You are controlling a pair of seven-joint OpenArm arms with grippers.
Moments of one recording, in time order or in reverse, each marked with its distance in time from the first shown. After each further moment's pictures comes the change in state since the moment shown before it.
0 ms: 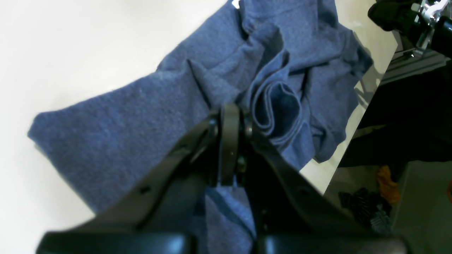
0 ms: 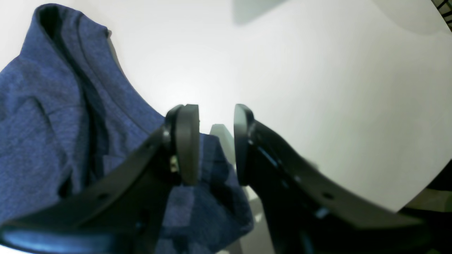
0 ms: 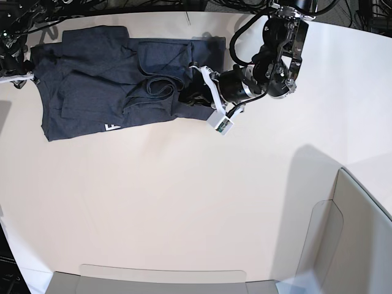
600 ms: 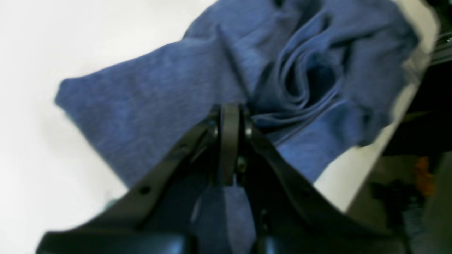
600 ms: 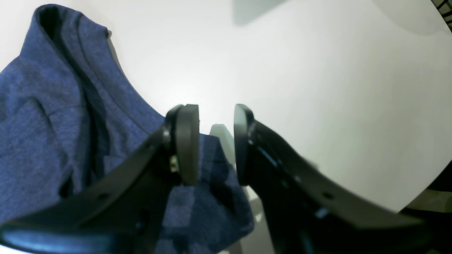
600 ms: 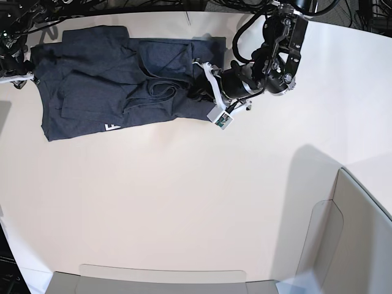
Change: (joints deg) left arm 1.3 -0.2 0.3 -0.1 9.2 0.0 0.5; right arm 0.0 0.0 0.0 0.0 0.0 0.0 0.0
